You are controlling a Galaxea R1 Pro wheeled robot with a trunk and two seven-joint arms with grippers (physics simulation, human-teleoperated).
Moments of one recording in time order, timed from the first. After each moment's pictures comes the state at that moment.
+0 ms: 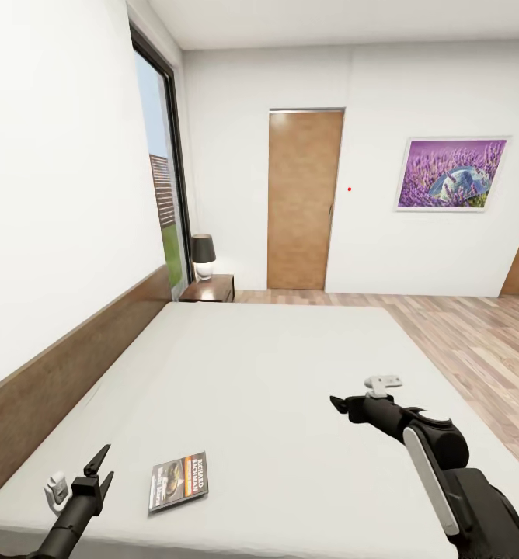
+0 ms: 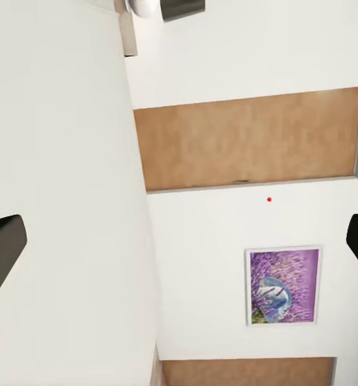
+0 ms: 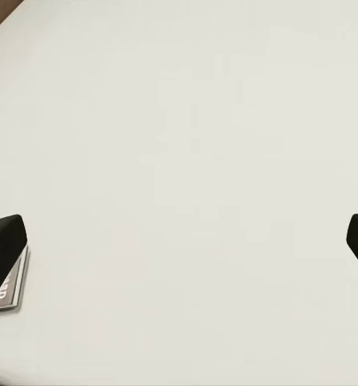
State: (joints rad) left arm -0.49 0.28 -0.85 -0.05 2.35 0.15 -1.04; right arm -0.33 -0.12 0.03 -1.59 -0.19 0.86 0.16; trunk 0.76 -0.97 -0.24
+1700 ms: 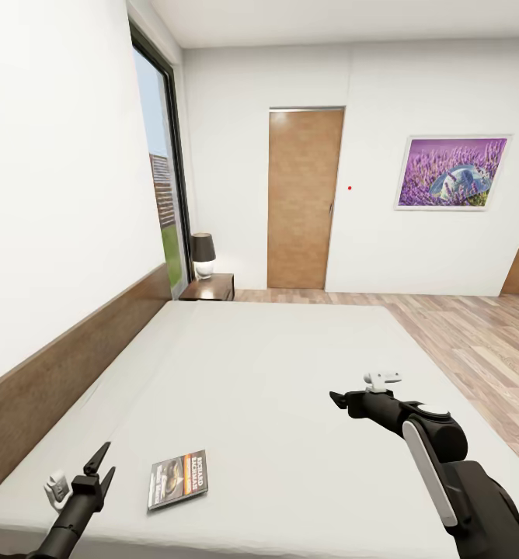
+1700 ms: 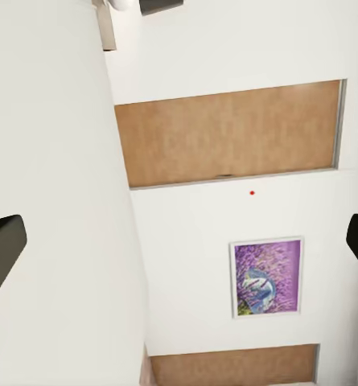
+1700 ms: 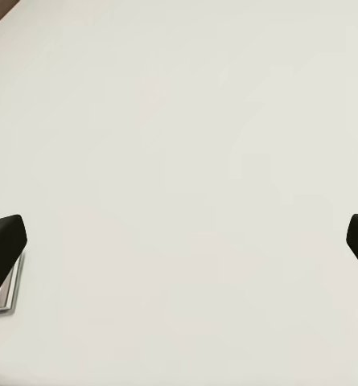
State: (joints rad) left arm -0.49 0.28 -0.86 -0.06 2.34 0.15 -1.10; right arm -0.36 -0.13 0.03 -1.59 -0.19 0.88 0.15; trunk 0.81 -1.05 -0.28
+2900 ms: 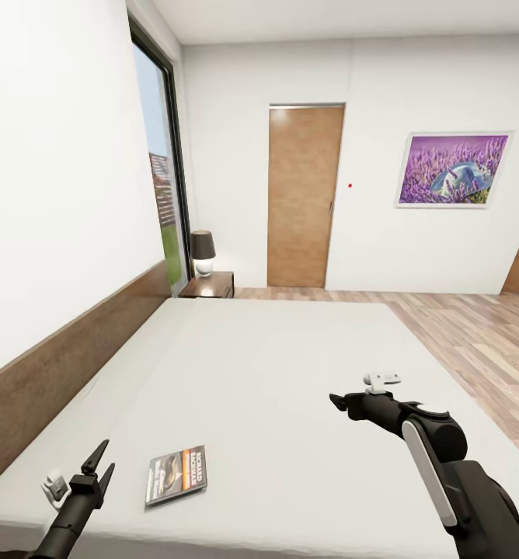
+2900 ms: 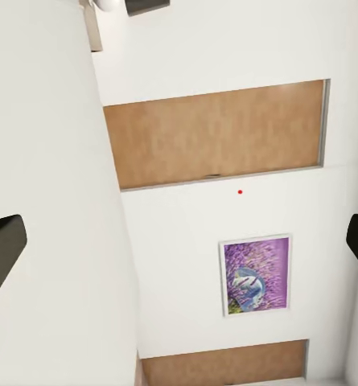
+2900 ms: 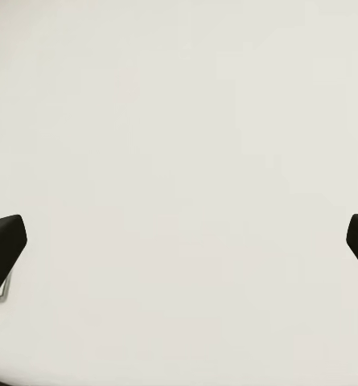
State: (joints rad) left arm -0.49 0.28 -0.85 -0.06 2.34 0.15 -1.15; right arm -0.36 -0.13 0.04 -1.59 -0.19 0.91 0.15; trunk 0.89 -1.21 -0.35
